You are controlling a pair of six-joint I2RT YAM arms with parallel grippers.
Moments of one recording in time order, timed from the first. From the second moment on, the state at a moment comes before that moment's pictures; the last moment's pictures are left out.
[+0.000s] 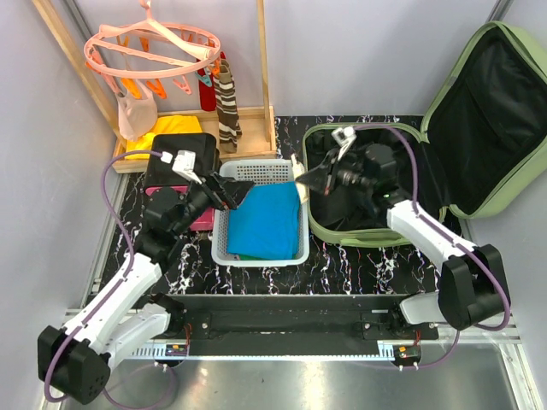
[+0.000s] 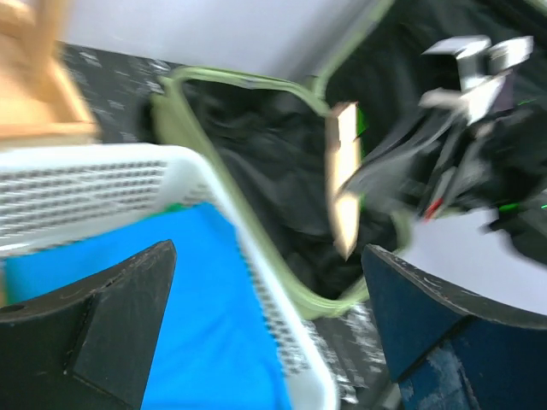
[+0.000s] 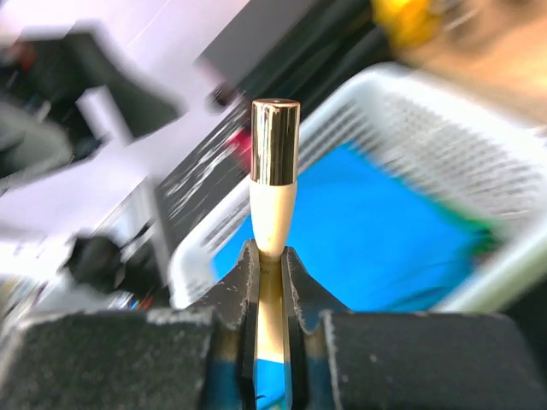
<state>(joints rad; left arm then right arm) -0.40 0.85 0.65 0.22 0.26 -0.62 0.32 1.36 0.93 0.32 -0.75 0.47</state>
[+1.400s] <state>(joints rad) -0.58 1.21 0.67 0.51 0.29 -0.83 0.54 1.42 0.89 0.27 -0.82 0.36</state>
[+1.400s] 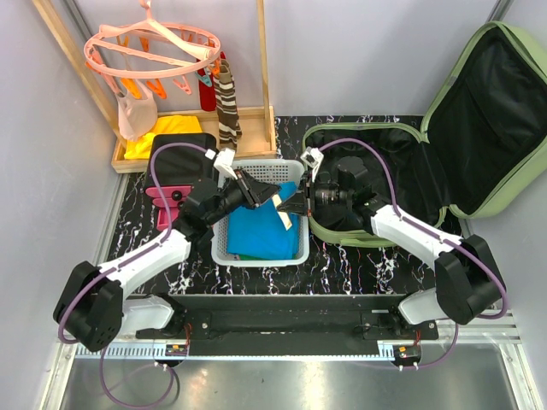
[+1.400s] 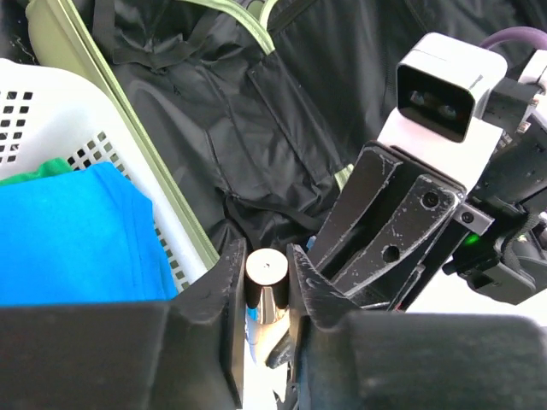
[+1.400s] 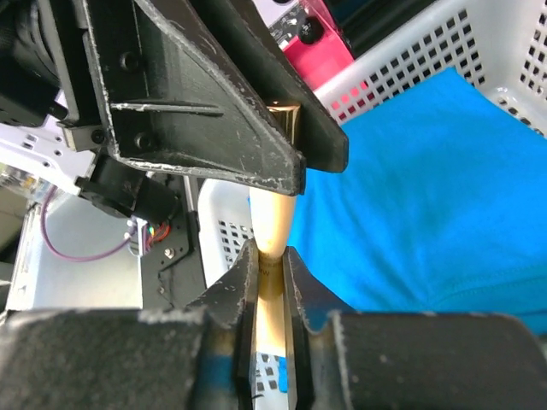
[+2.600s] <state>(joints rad) 0.22 0.61 0.21 0.09 -0.04 -1.15 0.56 1.23 0.87 0.11 -0.54 0.25</state>
